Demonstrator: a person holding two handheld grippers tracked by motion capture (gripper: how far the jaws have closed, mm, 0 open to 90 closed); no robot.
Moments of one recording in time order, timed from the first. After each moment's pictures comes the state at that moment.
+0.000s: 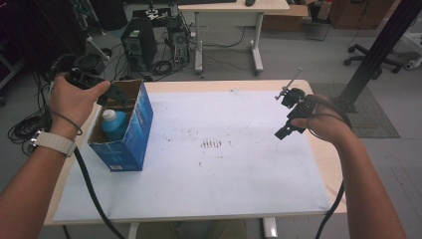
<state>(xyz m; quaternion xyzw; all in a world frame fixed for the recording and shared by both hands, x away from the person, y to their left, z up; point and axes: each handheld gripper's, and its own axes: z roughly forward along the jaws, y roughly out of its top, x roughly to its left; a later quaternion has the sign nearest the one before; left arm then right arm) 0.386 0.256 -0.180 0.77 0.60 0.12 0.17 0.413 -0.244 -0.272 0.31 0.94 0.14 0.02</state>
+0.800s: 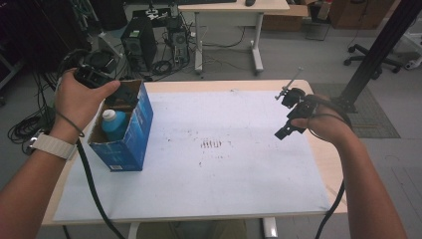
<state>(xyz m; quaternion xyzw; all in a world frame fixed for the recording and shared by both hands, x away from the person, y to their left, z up) 0.371 0.219 -0.163 0.81 0.54 0.11 0.18 0.412 -0.244 -0.269 0.31 0.94 0.14 0.02</state>
